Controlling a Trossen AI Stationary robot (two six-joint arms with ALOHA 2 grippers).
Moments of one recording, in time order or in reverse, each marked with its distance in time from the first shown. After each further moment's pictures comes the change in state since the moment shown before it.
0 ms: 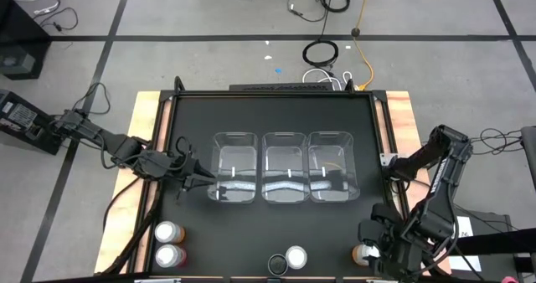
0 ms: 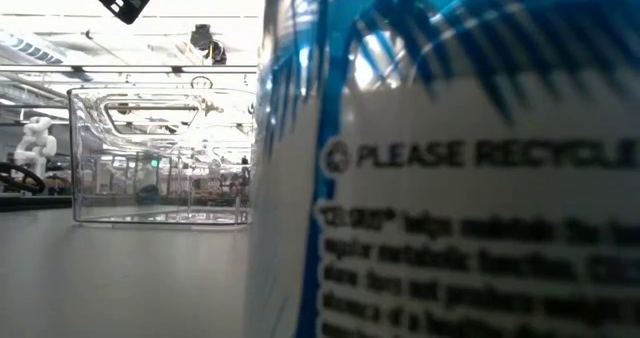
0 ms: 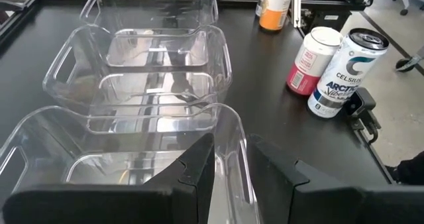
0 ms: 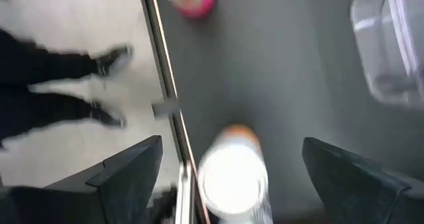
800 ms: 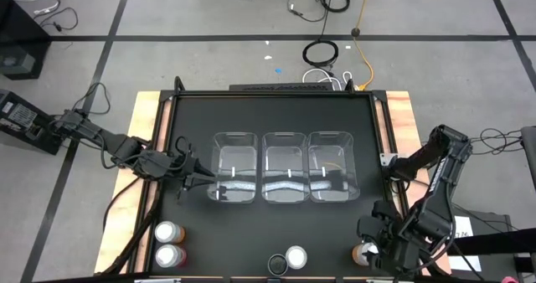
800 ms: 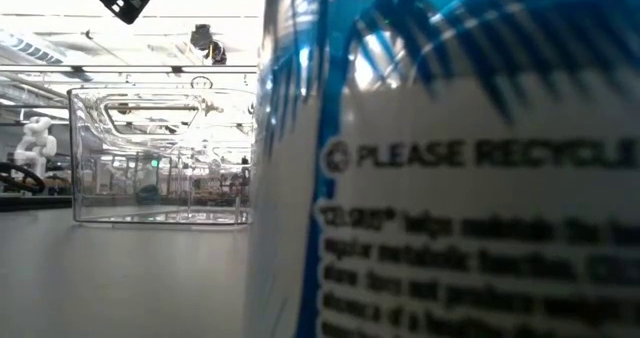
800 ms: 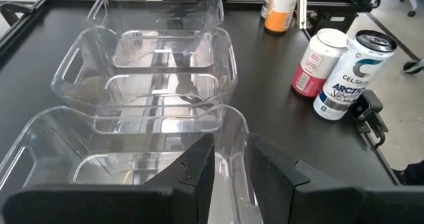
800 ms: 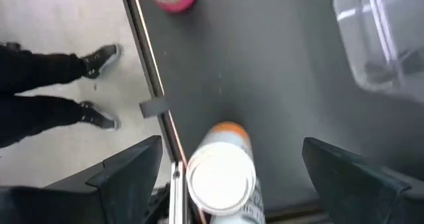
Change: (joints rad) left arm 0.000 0.000 0.000 0.000 -0.021 0.000; right arm -0.018 0.000 0.000 -0.049 -0.031 0.037
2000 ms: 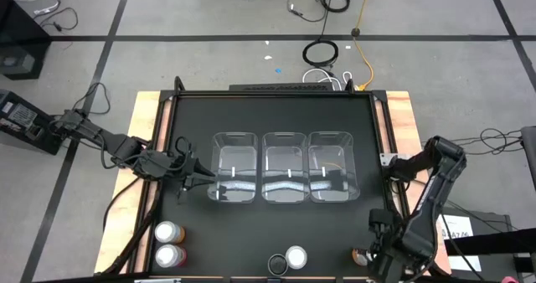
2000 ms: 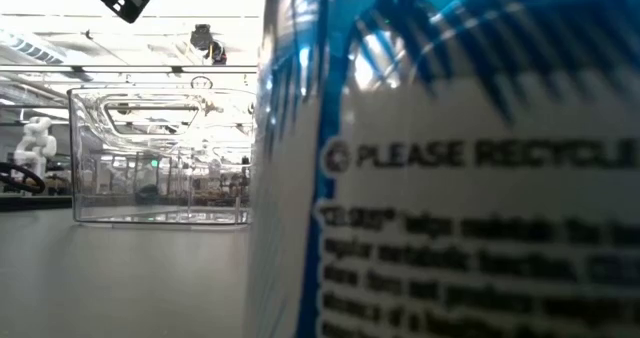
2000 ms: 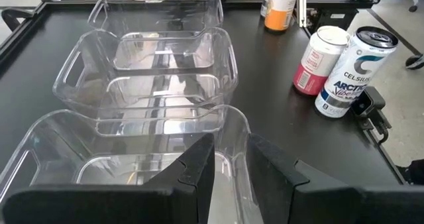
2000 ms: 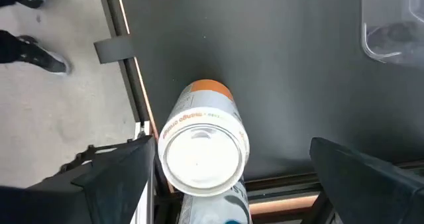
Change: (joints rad) left arm 0.000 0.000 0.000 0.000 -0.001 0.024; right arm 0.003 0.136 0.000 -0.051 -0.150 -0.124
